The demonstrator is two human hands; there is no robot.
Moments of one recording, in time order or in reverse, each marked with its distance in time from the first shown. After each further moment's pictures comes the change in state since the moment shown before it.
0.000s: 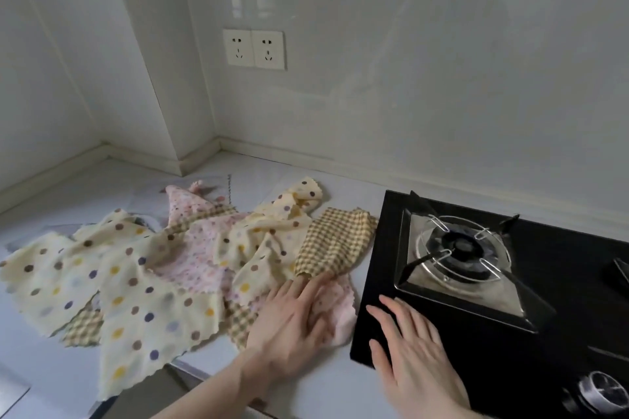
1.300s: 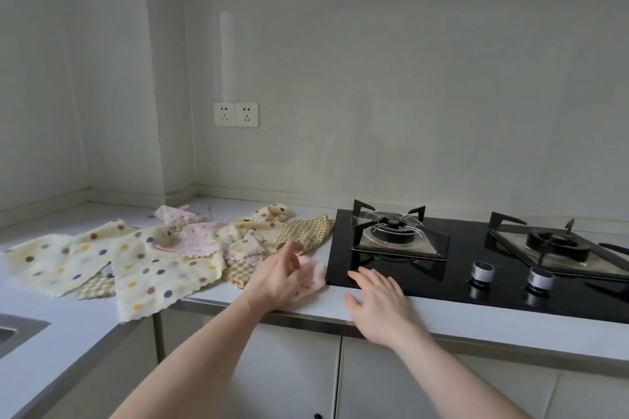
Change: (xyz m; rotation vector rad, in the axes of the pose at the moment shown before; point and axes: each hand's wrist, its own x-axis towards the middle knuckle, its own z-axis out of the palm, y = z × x) left_hand -0.059 0.005 0.013 -0.242 0.201 0.183; right_hand -0.084 -0.054 0.008 0.018 0.085 0.272
